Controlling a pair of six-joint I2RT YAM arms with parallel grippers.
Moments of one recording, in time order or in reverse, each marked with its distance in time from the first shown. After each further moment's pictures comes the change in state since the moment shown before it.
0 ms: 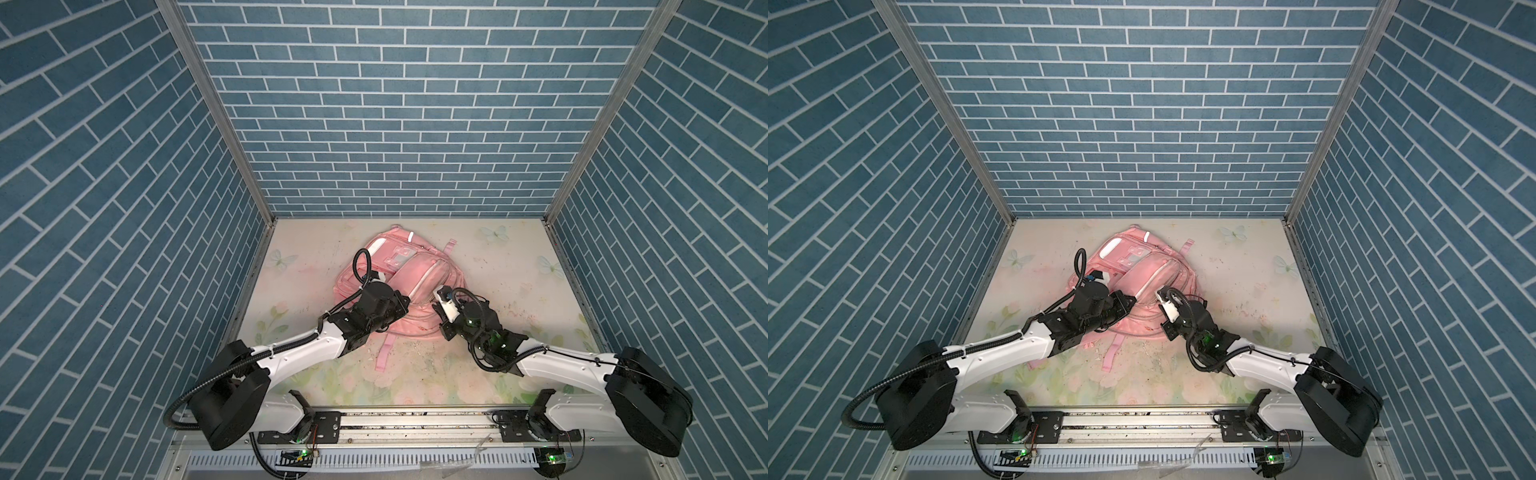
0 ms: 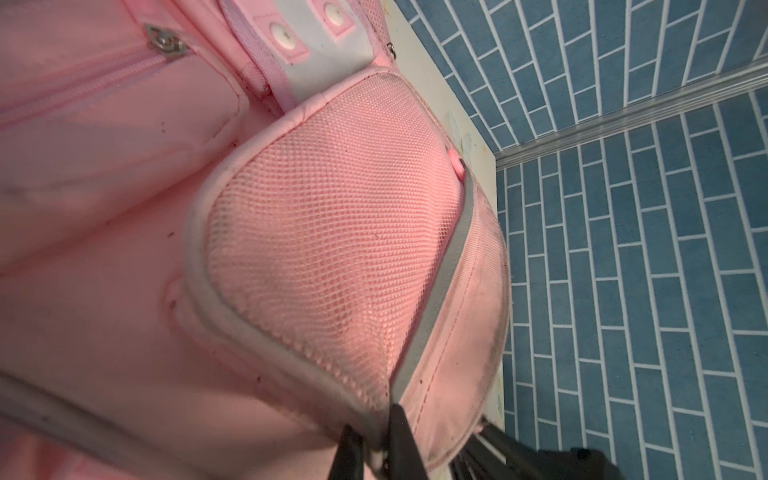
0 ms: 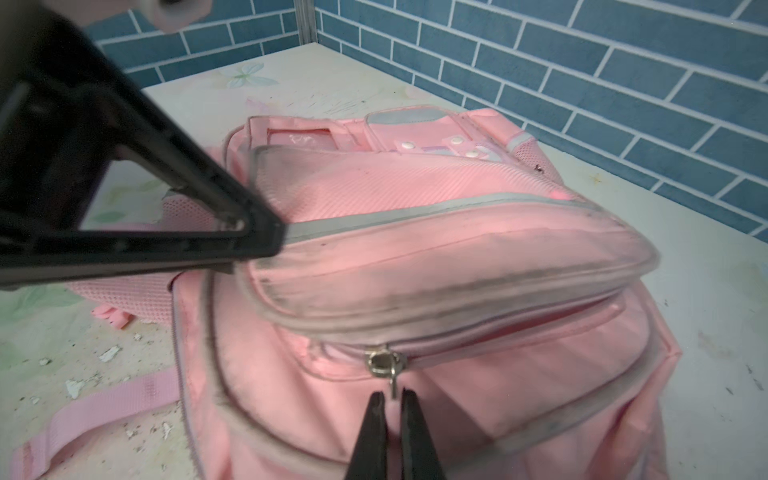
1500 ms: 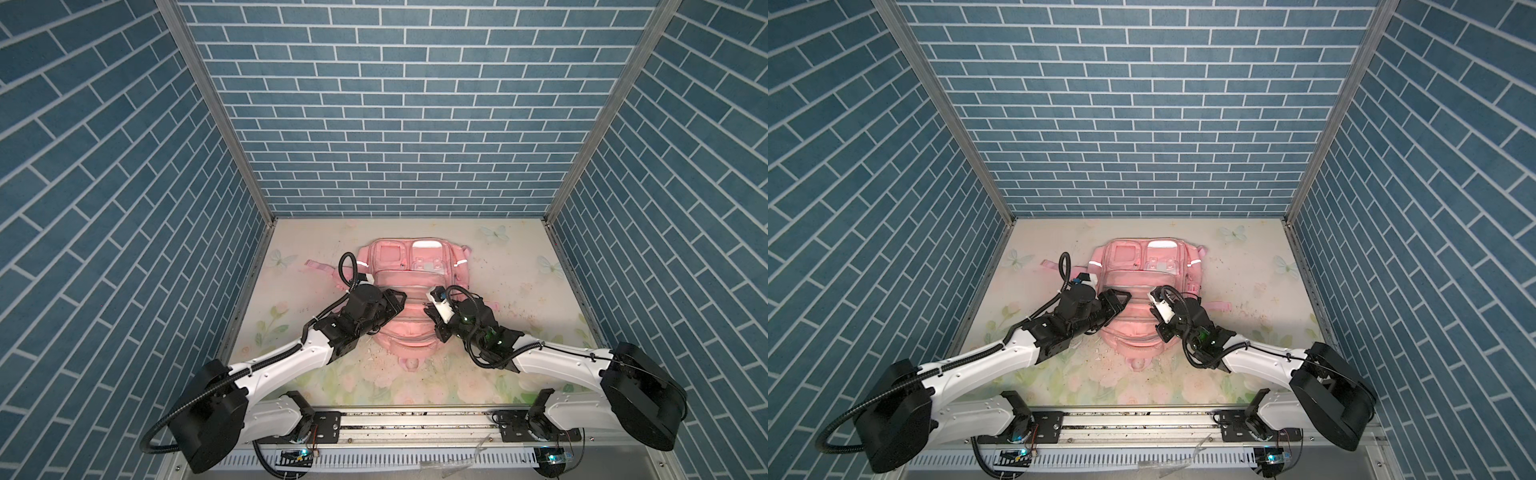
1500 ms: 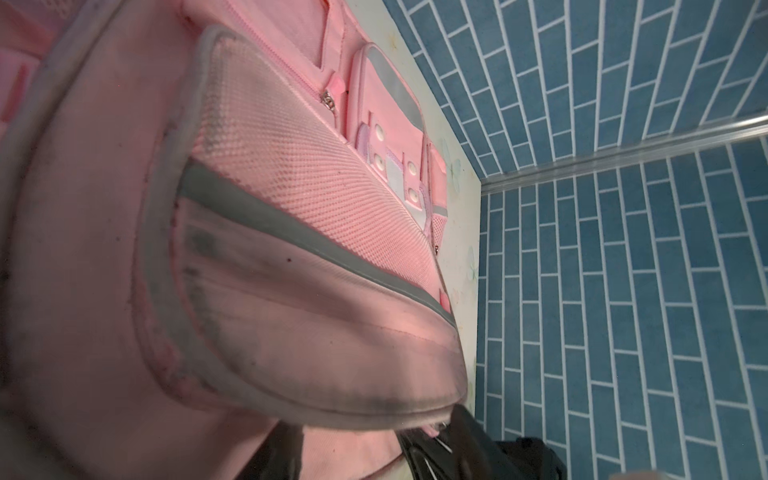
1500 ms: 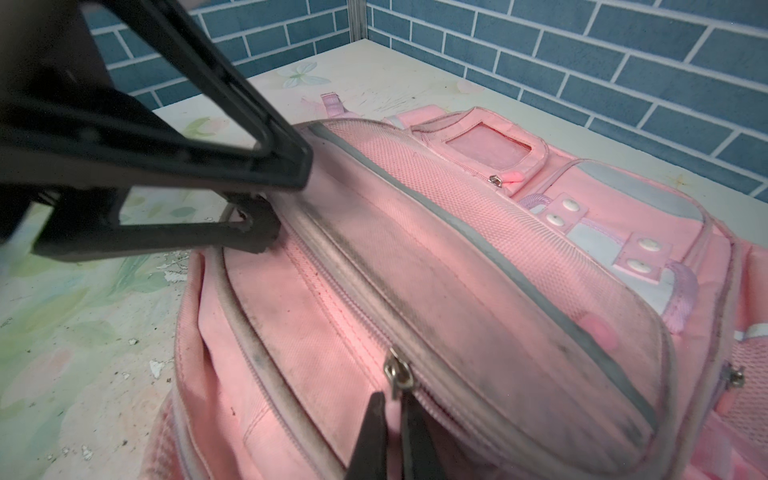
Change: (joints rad) left arm -0.010 -0.073 -0.053 0.006 -0.034 -0.142; right arm 0.071 0.056 0.040 -0.018 -0.097 0.021
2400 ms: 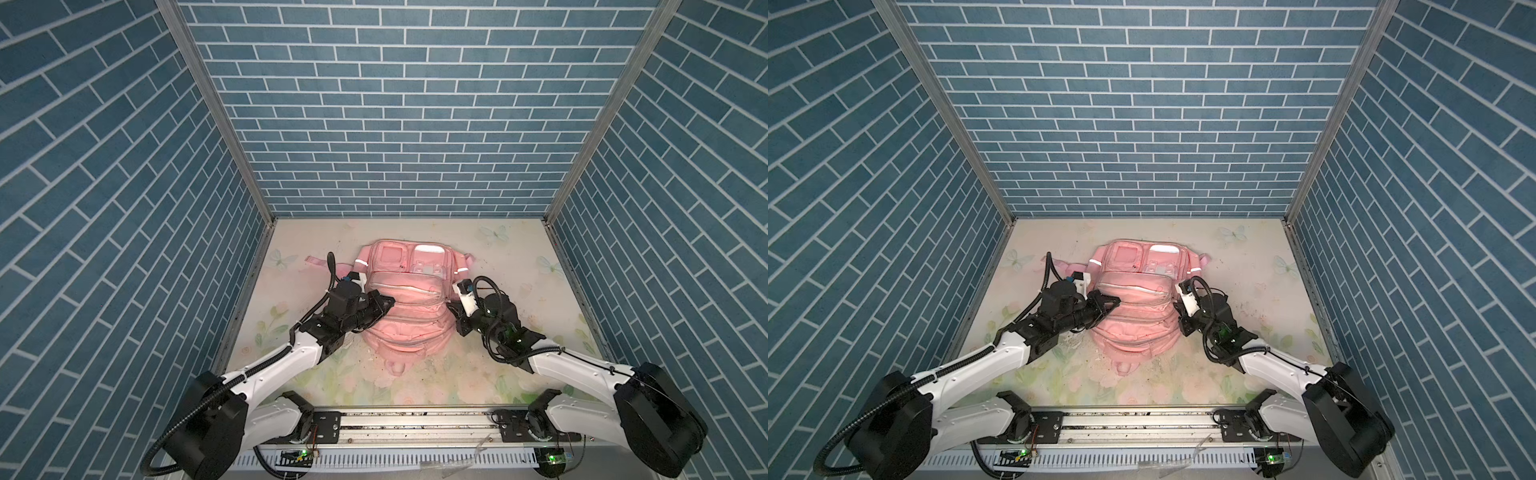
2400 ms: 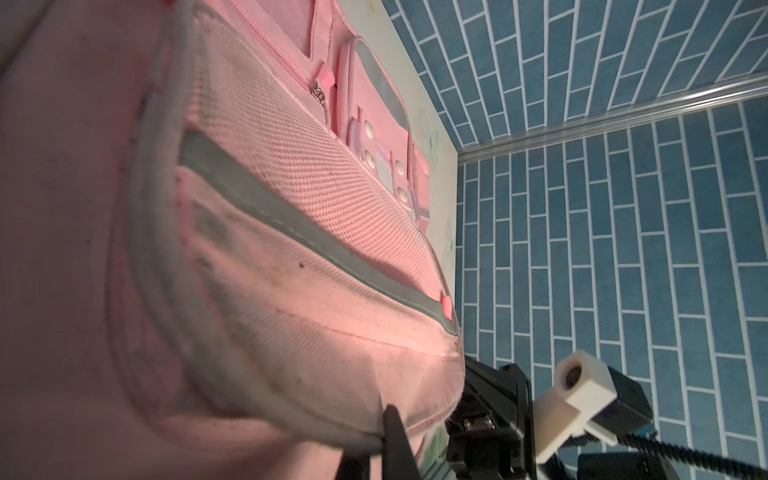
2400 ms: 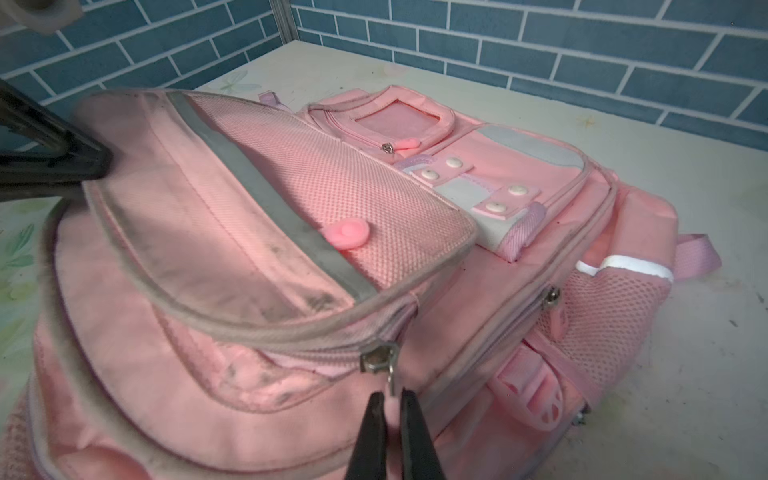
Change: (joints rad) left arm 0.213 -0.084 -0.081 0.040 0.332 0.107; right arm -0.263 -0.086 -0.061 -0.064 -0.117 0.047
